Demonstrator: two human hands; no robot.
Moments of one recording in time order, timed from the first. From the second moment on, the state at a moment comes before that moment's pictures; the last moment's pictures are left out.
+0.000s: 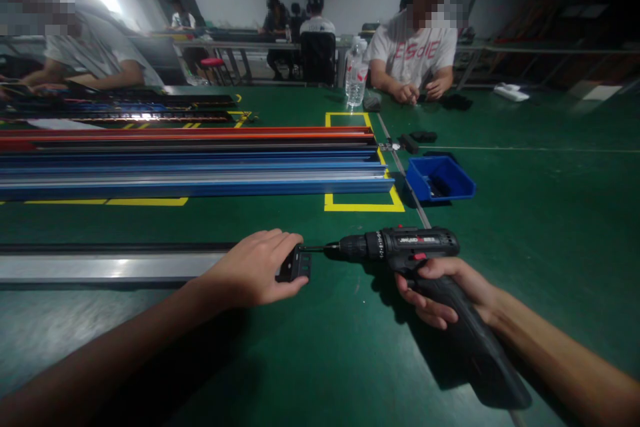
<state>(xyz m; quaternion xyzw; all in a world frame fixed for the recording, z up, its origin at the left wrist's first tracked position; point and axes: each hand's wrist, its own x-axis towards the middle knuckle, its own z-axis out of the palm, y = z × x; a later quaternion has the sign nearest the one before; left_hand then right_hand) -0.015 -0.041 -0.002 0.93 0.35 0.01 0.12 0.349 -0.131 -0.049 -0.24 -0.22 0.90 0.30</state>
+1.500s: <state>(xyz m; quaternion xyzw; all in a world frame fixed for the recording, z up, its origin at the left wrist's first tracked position) -0.015 -0.044 -0.002 0.93 0.34 0.03 0.12 0.351 -0.131 -0.055 -0.23 -0.24 0.89 0.30</state>
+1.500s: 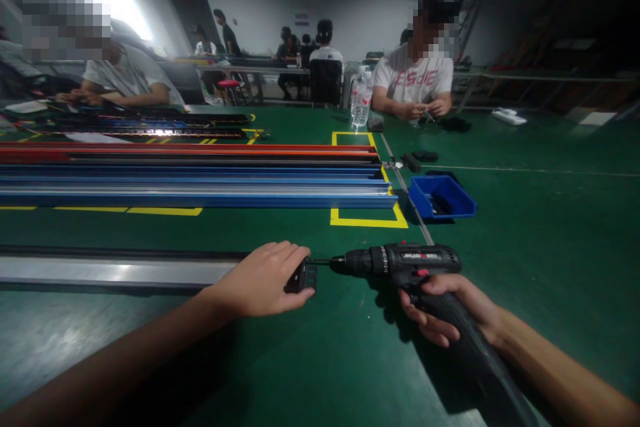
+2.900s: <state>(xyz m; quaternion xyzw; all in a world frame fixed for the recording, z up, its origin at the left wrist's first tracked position) -0.014 -0.042 -0.005 0.92 0.37 0.01 0.11 0.355 -0.135 -0.056 -0.24 -0.25 0.89 0.29</state>
